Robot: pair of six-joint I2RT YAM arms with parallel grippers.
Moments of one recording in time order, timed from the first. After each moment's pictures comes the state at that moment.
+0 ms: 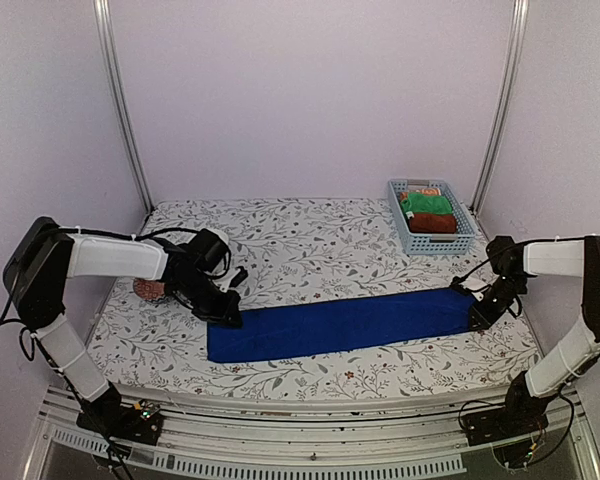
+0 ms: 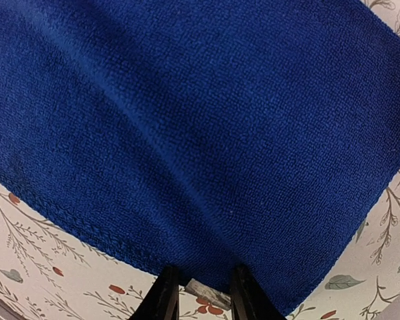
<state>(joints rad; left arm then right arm) -0.59 1.68 0.96 -0.51 0.31 -0.30 -0.02 1.53 0.79 -0.71 -0.08 -0.61</state>
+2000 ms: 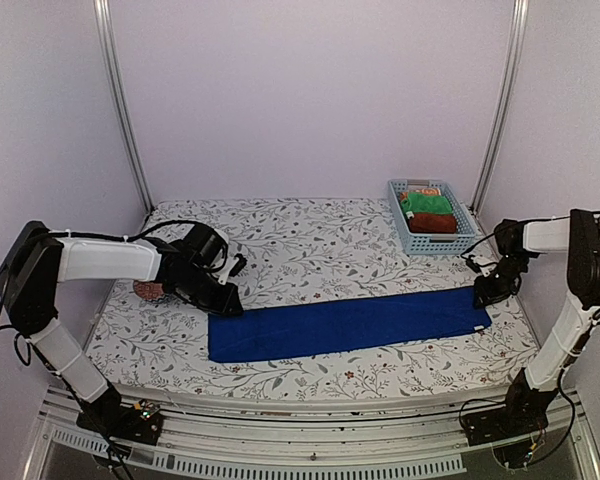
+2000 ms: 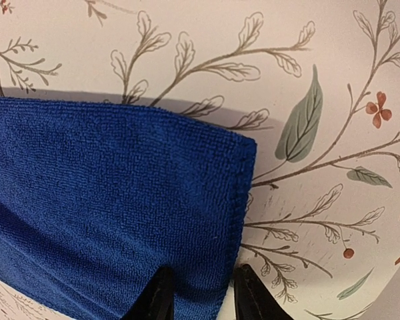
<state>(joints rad) -0.59 1.63 0.93 -0.42 0.22 -0.25 -0.14 1.75 1.02 -0.71 -0.07 -0.41</state>
